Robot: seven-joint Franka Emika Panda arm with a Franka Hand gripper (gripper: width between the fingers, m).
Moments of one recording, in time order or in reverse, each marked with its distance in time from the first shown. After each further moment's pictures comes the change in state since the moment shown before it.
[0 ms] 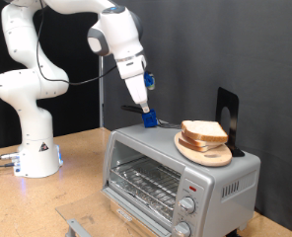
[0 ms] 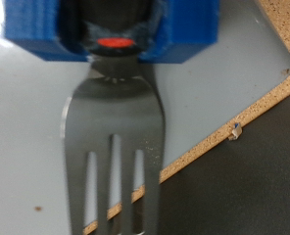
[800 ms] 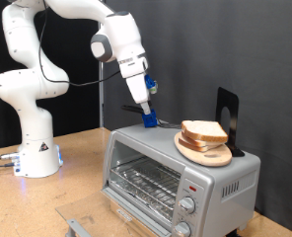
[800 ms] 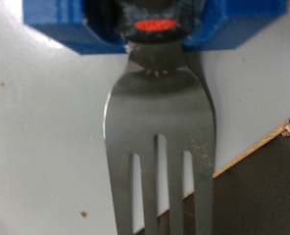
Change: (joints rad) arm -0.030 -0.009 0.078 -0.053 -0.047 0.156 0.098
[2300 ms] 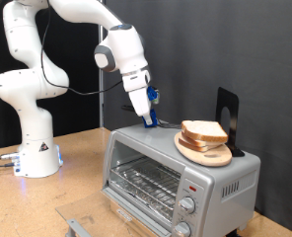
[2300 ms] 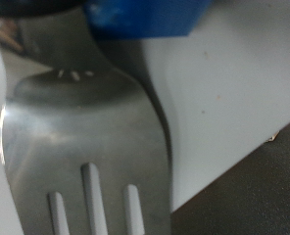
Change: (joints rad) arm 0.026 0.086 0.034 -0.016 0.067 0.069 -0.005
